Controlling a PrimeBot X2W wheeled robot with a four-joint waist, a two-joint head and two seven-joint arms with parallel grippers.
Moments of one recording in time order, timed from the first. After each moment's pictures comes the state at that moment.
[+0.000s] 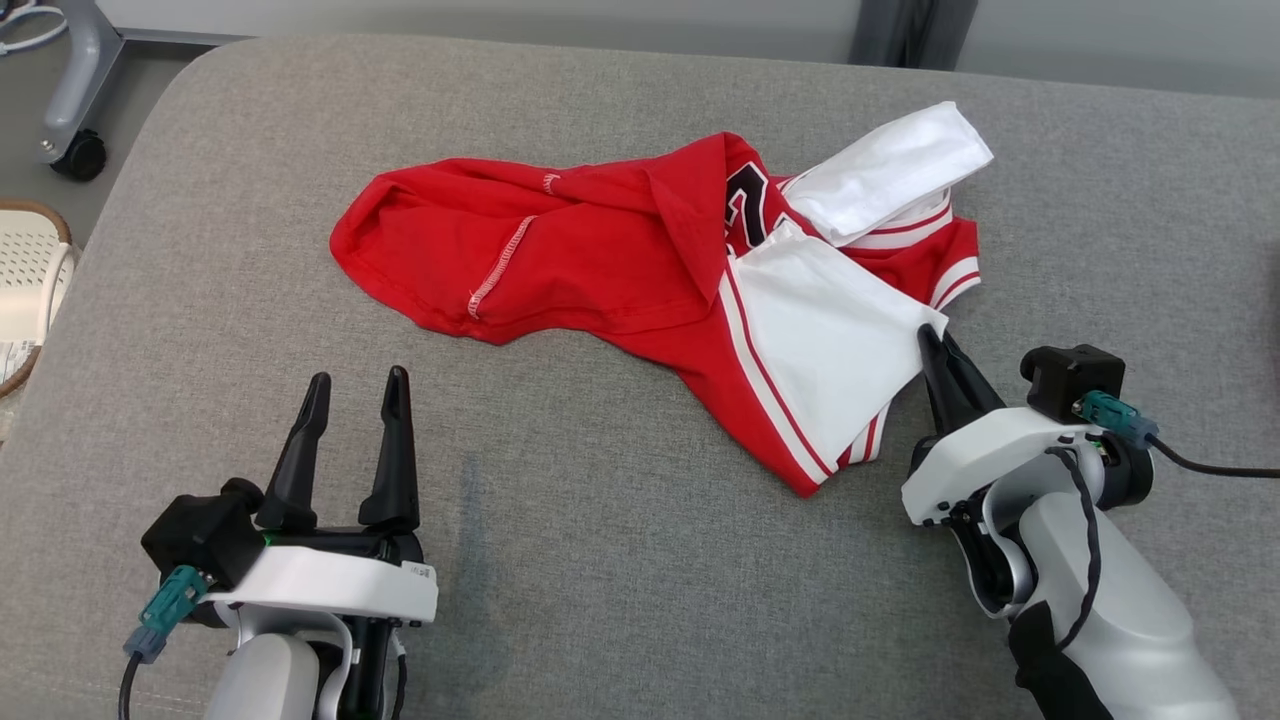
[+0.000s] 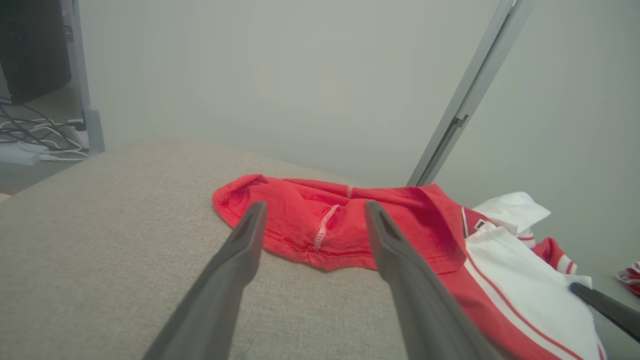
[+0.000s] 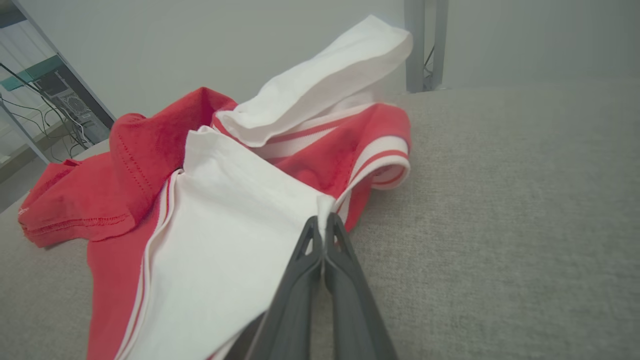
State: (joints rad) left arm -0.17 0.05 -0.09 0.19 -0.42 -0.08 -0.26; right arm -0.60 -0.05 0.27 0.82 0.41 0.13 -0.26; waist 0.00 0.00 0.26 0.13
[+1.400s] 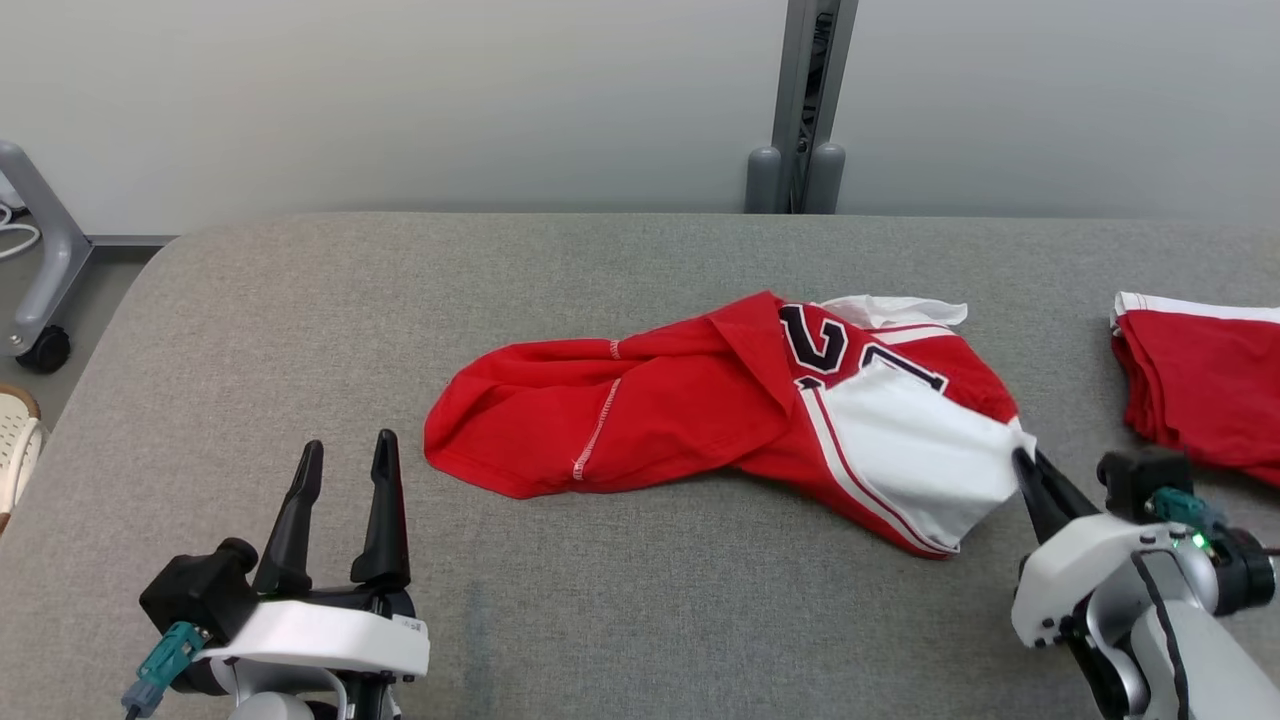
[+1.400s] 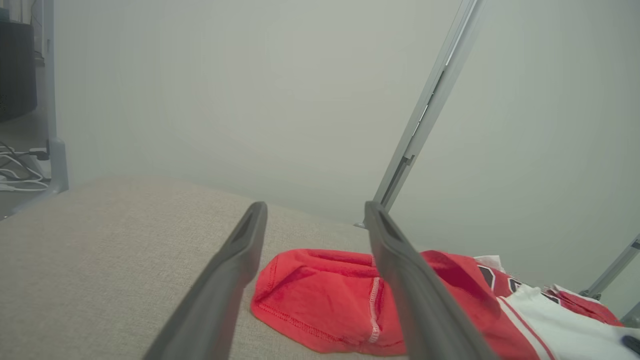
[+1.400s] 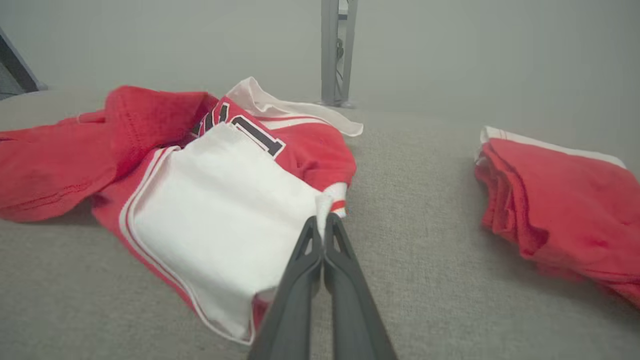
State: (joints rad) left arm -0.08 0.05 -0.08 0.20 -0.46 -0.06 -0.26; right arm -0.38 -0.22 0.25 0.65 0.30 0.13 -0.12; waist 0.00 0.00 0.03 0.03
